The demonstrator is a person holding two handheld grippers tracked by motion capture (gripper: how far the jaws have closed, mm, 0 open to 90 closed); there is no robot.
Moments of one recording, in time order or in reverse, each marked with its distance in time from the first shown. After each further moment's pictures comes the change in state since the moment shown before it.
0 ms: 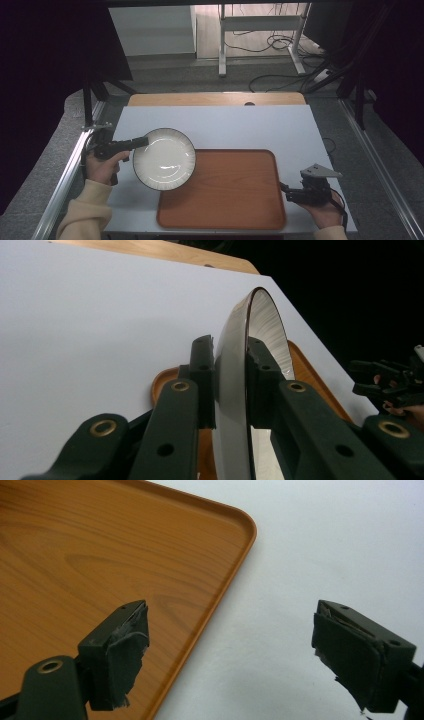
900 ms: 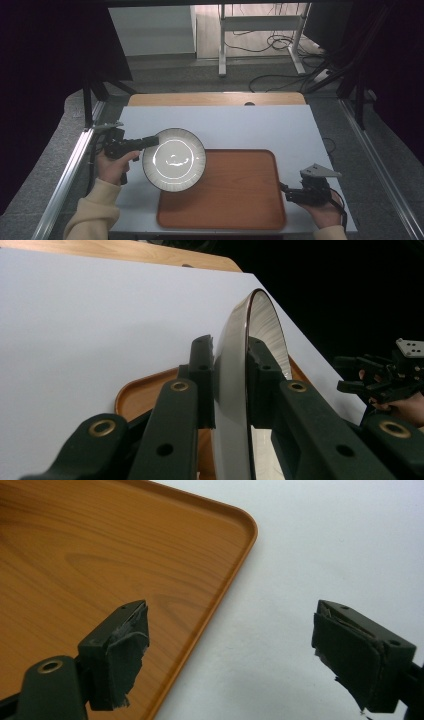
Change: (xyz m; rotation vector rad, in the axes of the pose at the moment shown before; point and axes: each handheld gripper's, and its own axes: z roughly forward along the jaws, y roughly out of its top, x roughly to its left) left arm -0.022 0.002 0.018 0.011 -0.040 0.041; right arm 0.000 0.000 0.001 0.002 0.001 -0.003
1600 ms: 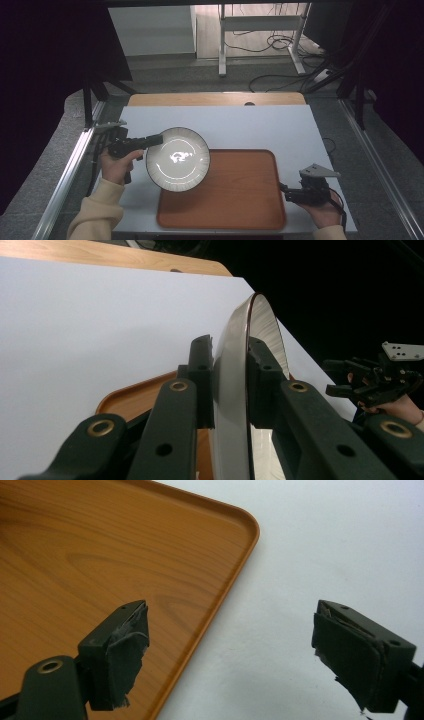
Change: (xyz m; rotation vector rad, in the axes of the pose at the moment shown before) left arm -0.011 0.004 0.006 -0.012 -0.028 0.011; right arm 0.002 0.000 0.001 0.000 0.001 -0.005
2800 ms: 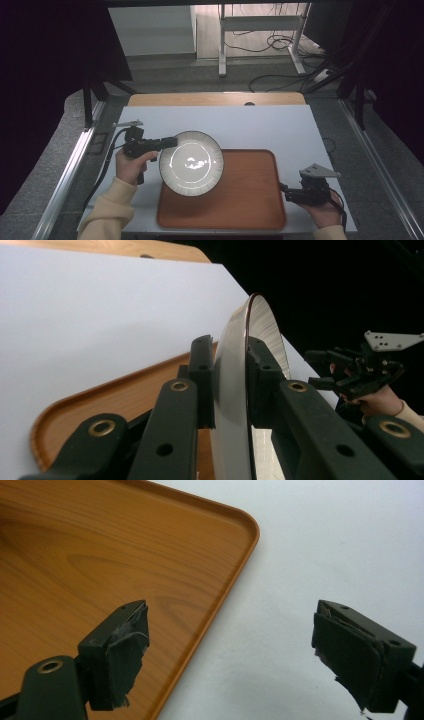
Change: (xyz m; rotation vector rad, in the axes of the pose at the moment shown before) left arm -0.020 -0.003 0.037 0.060 -0.067 0.009; right arm -0.001 0.000 -0.001 -0.005 0.000 0.000
